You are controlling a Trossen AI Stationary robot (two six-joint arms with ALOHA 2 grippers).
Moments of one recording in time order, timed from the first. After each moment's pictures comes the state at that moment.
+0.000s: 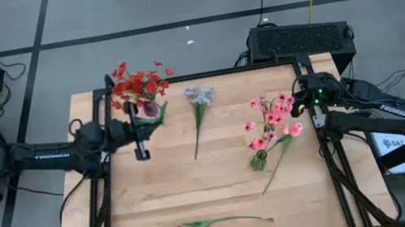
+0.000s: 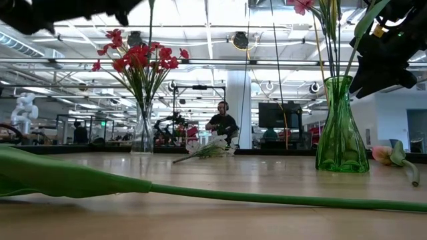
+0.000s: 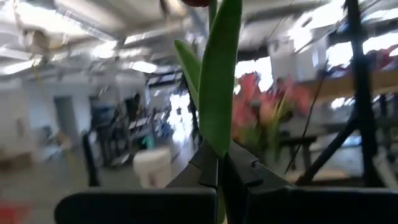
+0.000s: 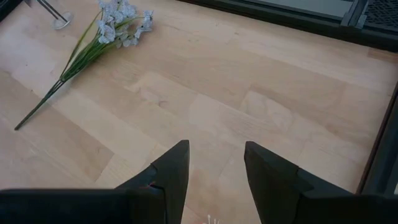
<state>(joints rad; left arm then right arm) 0.07 0.80 0.36 0.76 -0.02 0.20 -0.49 0.48 0.59 -0.89 0.18 0.56</state>
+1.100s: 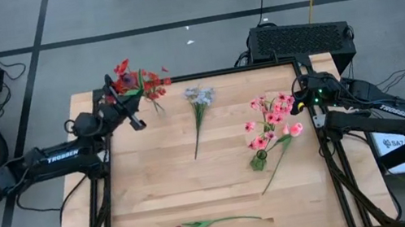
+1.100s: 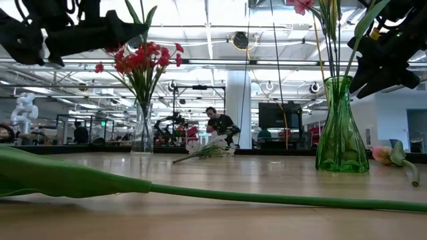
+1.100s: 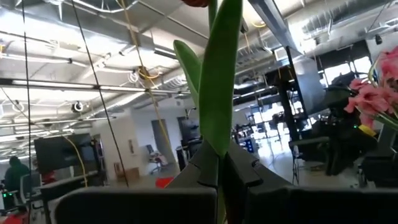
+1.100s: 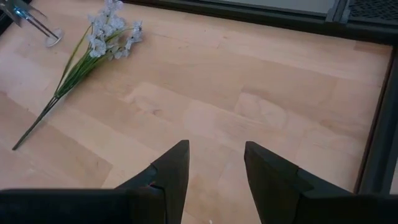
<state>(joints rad) 0.59 0.90 0.20 1.18 0.16 0.21 -0.49 0.48 0.59 -0.89 0.22 0.64</state>
